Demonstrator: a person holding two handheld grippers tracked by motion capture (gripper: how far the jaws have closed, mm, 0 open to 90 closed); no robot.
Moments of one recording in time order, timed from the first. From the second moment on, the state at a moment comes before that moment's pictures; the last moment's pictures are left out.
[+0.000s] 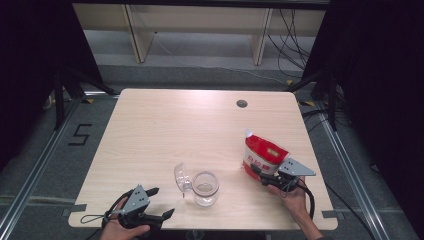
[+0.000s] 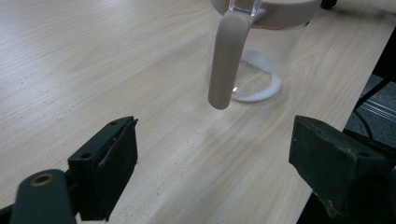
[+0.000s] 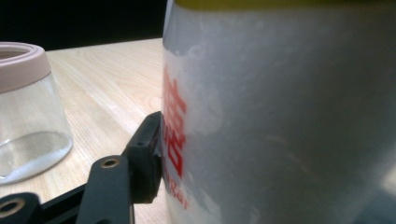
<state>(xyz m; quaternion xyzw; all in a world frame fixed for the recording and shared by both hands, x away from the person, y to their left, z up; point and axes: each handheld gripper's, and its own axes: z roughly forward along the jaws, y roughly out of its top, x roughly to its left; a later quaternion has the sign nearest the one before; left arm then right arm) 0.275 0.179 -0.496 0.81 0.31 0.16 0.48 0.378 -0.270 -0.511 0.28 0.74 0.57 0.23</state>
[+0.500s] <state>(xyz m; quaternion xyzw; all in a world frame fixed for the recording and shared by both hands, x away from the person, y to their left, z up) 0.274 0.179 -0.496 0.80 0.32 0.16 0.48 0.368 -0.264 -0.502 0.24 0.76 0.52 0.30</state>
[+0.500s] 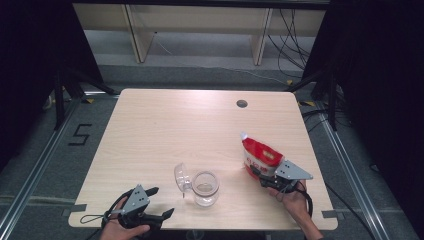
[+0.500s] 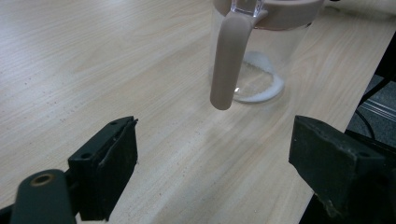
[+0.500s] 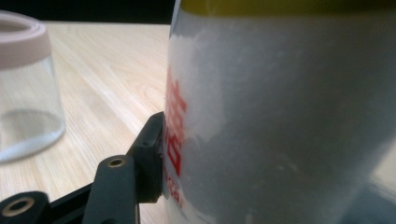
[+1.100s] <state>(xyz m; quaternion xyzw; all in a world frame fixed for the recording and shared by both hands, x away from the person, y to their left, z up) 0.275 0.181 -0.495 0.81 0.31 0.16 0.47 0.336 -0.245 -0.477 0.12 0.80 0.40 0.42</state>
